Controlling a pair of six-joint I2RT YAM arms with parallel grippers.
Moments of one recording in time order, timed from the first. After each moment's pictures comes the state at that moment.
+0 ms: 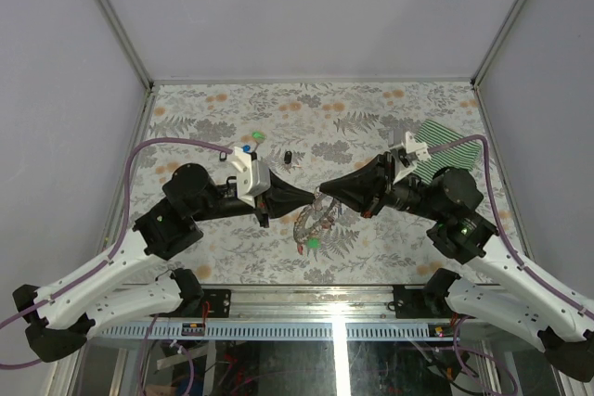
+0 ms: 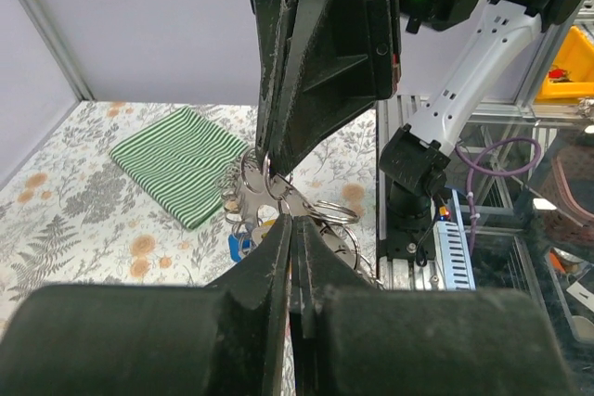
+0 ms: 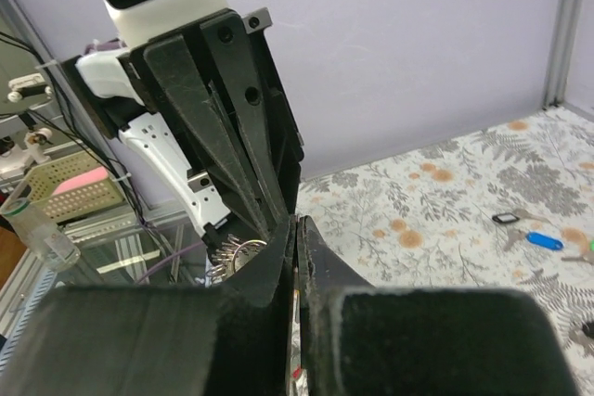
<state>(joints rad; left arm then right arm) -0.93 0.84 0.93 0.01 0.53 0.00 0.82 0.77 0.81 0.27 -0.52 0.39</state>
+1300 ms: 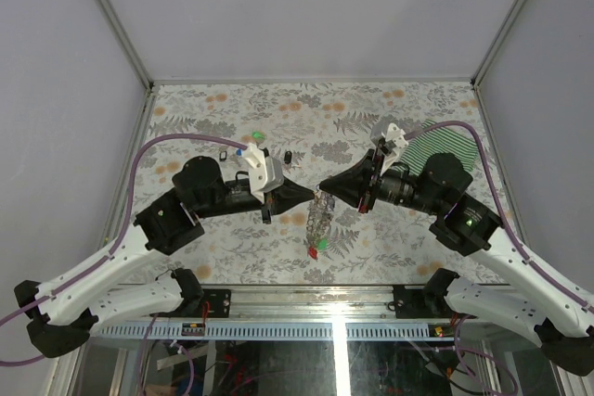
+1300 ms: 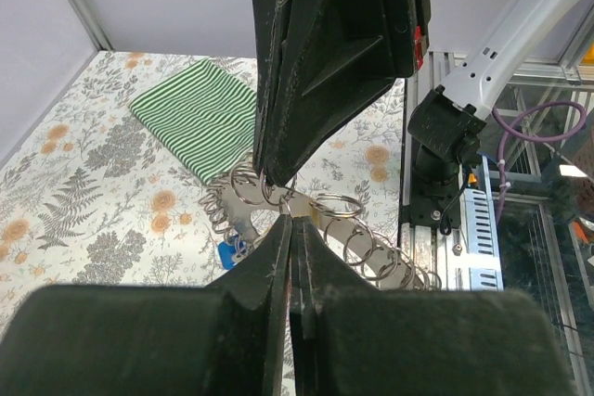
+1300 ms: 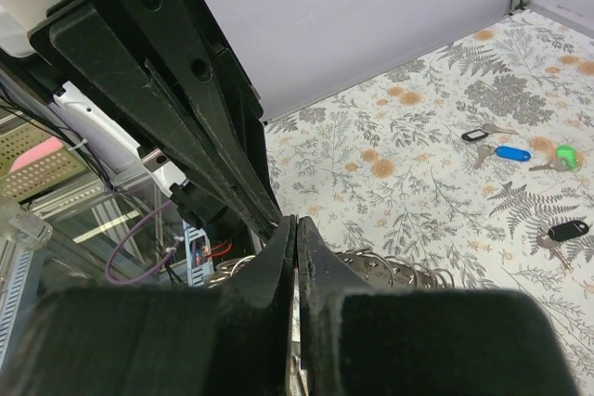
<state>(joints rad) -0.93 0.88 1.00 -0.16 0.46 0.08 0.82 0.84 0.95 -0.08 -0.44 0.30</state>
